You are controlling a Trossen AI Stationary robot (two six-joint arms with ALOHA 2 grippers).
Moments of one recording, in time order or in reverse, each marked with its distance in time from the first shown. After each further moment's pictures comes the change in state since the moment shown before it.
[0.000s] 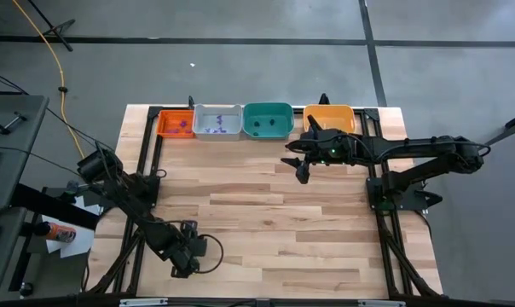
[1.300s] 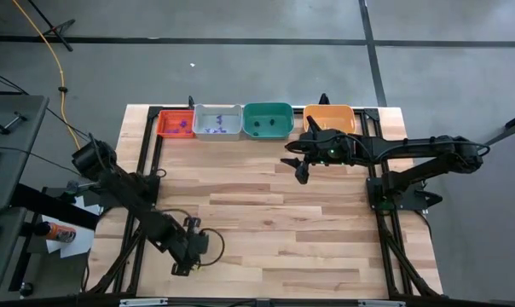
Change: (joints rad) left arm 0.037 -0.112 -0.008 0.024 0.003 0.062; right arm 0.000 0.009 0.000 0.000 0.000 0.001
